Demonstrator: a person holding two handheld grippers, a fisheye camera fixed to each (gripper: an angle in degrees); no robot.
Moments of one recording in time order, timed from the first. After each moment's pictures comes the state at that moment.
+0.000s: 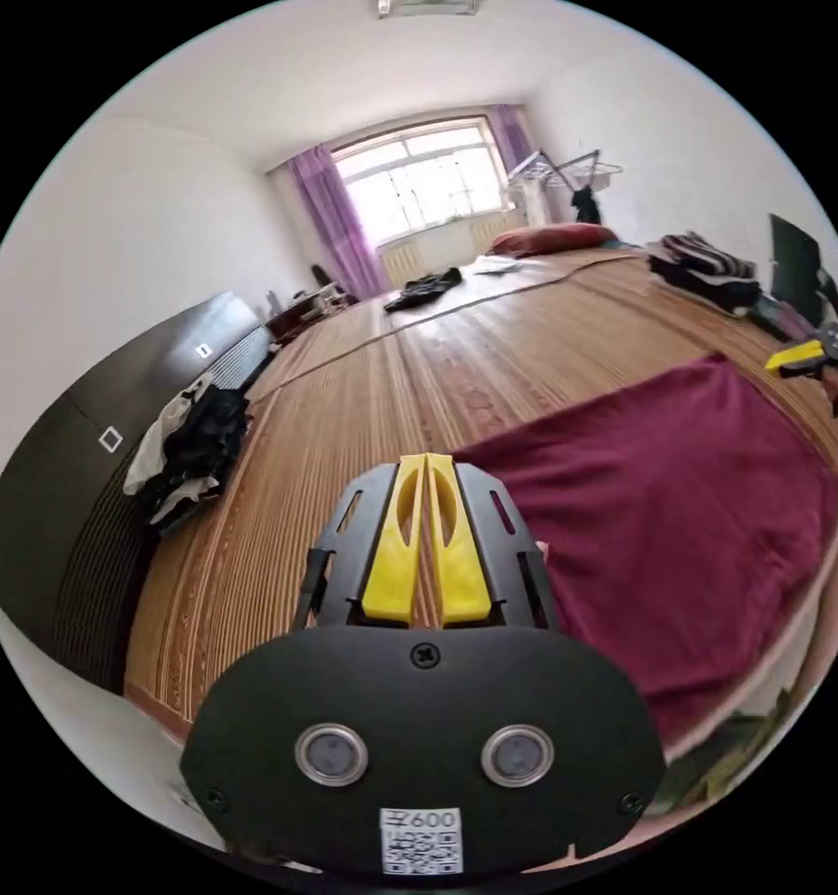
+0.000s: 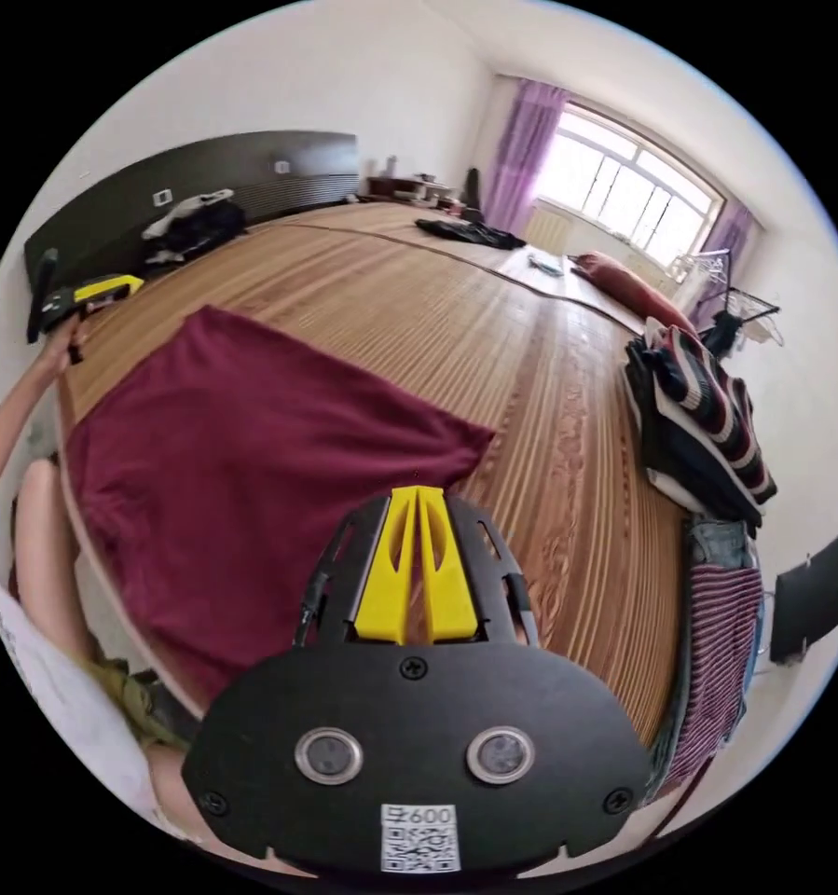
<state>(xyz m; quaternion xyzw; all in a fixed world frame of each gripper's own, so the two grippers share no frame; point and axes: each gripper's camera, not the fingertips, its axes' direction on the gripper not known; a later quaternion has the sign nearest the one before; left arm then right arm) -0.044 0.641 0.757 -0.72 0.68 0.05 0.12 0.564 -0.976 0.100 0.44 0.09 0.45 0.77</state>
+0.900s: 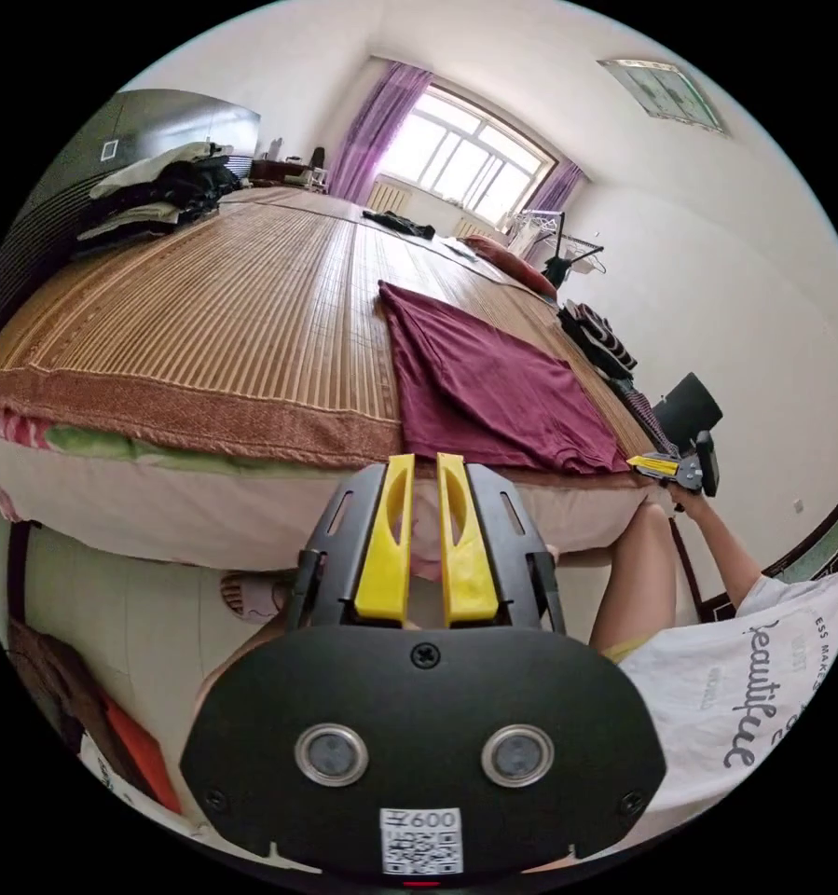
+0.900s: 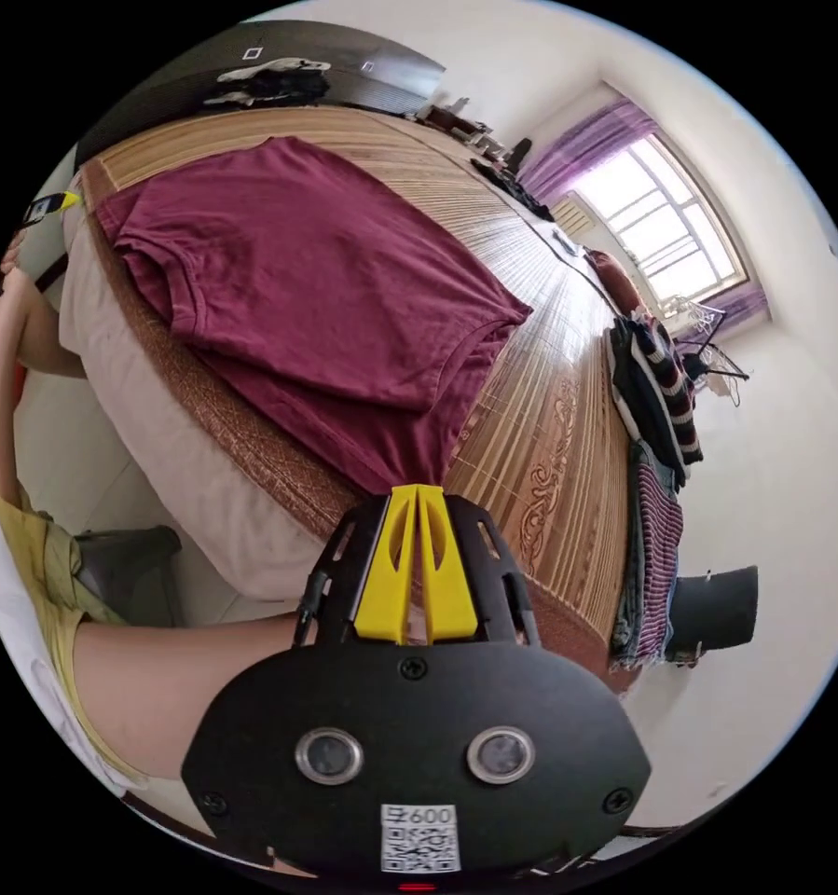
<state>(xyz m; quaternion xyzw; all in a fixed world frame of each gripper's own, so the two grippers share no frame) -0.315 0.629 0.755 -0.86 0.49 -0.14 -0.08 0.381 -0.981 0.274 0.28 0.20 0.43 0.83</state>
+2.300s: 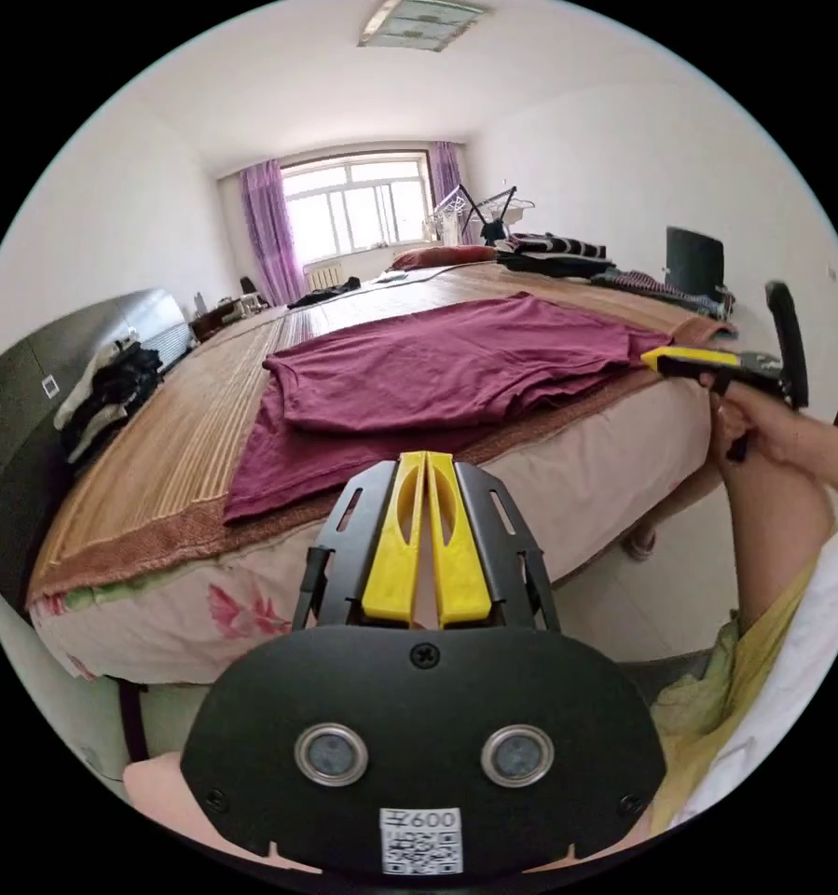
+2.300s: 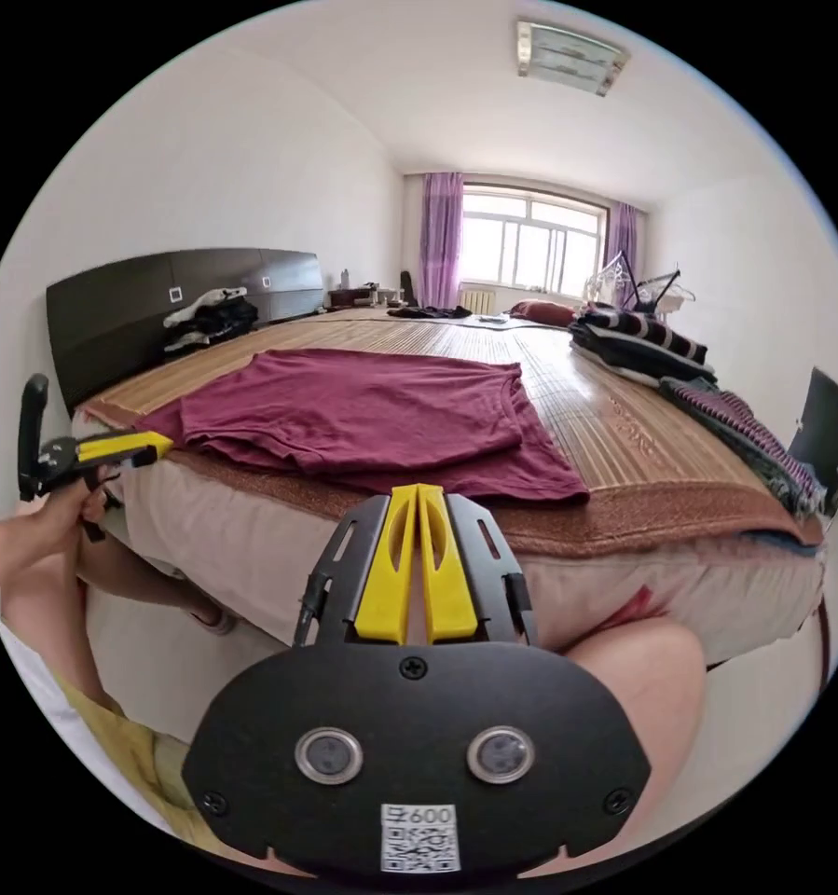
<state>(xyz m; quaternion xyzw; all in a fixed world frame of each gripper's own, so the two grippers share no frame) -0.192 0.131 0.575 -0.71 0.69 -0.07 0.09 0.351 -0.878 0.506 0.56 0.17 0.53 0.61</state>
